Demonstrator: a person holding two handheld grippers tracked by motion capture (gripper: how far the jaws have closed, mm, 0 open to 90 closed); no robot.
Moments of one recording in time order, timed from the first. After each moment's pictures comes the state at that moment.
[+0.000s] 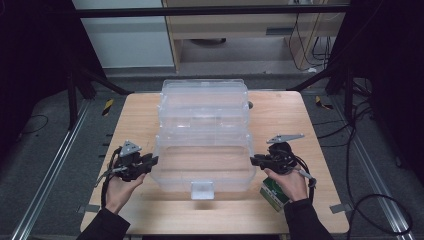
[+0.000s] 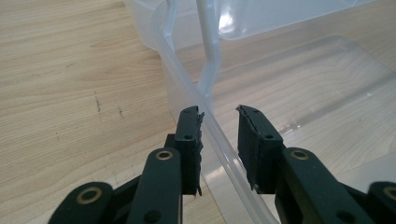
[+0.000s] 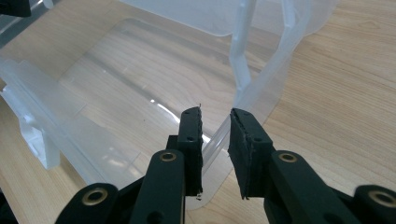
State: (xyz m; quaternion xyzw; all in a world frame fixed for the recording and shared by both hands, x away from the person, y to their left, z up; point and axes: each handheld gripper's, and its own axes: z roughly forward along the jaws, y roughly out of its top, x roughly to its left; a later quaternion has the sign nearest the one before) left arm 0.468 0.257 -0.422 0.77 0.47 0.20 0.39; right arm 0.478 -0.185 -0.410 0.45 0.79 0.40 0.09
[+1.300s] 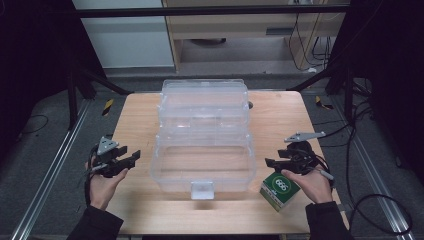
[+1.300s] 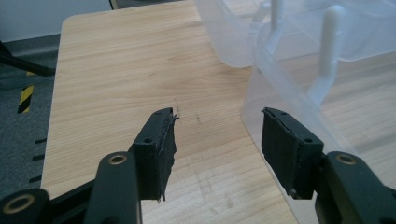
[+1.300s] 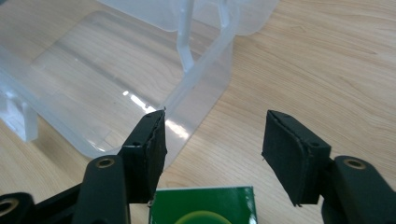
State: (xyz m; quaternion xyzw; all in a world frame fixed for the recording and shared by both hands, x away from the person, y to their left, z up) left arm 0.474 0.311 -0.418 0.72 0.51 0.26 0.39; right arm 0.459 -0.223 -0.379 0.45 0.80 0.36 0.14
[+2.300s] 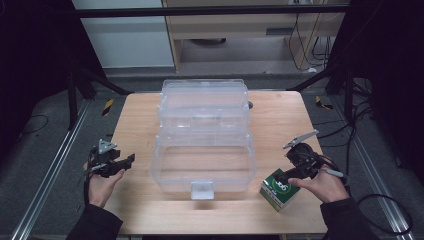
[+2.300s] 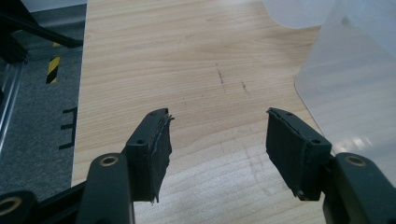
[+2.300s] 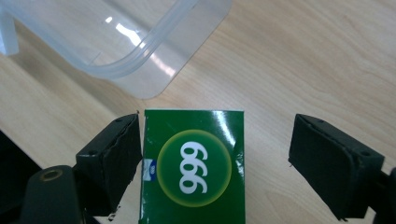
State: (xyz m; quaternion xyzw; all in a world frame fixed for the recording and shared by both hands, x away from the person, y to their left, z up) left arm 0.487 0.328 -0.444 0.73 0.54 0.27 0.33; right arm 0.449 -0.222 -0.366 0.44 0.86 0.22 0.10
